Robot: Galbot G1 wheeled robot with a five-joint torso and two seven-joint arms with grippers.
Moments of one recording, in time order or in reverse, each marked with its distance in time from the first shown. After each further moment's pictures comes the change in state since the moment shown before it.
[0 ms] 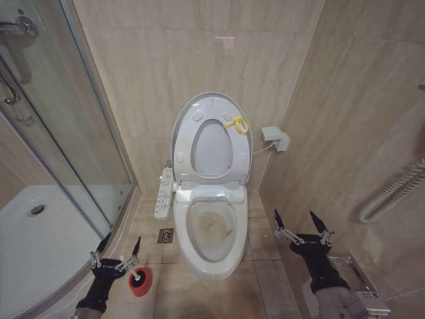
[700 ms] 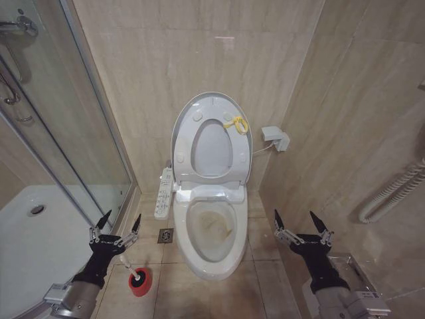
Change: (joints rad) left arm -0.055 0.043 -0.045 -0.265 -0.074 0.285 -0.037; right arm 0.000 0.000 0.000 0.000 0.000 0.000 0.000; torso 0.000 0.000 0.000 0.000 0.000
